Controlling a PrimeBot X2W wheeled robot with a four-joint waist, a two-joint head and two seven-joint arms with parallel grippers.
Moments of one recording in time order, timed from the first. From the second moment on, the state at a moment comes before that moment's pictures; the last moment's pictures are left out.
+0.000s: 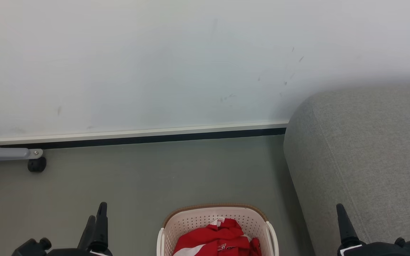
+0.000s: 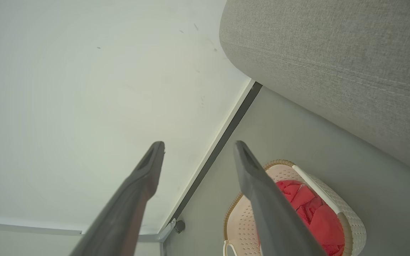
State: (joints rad) left arm 0.01 0.06 -0.04 0.23 -1.12 -0.05 -0.03; right arm -0.02 -0.04 0.06 0.28 1.17 0.03 -0.03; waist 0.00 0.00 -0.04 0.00
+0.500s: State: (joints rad) left arm 0.03 0.10 -0.10 0.19 -0.85 -0.01 -0.08; right arm -0.01 -0.06 0.13 0.26 0.96 0.00 -0.08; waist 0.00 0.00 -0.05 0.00
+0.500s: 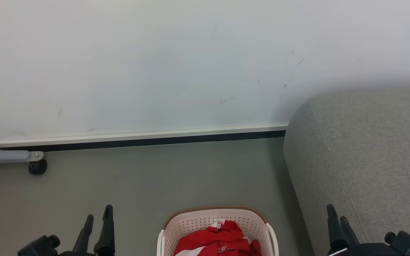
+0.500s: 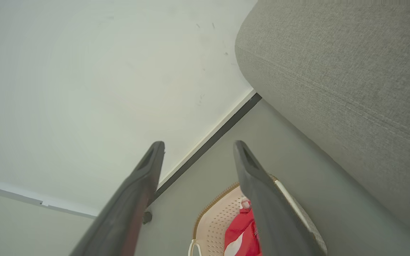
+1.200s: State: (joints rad) left arm 0.08 0.12 -0.16 0.16 -0.55 0.04 -0.15; right arm 0.00 -0.08 0.23 0.25 0.69 -0.04 -0.15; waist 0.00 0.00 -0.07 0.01
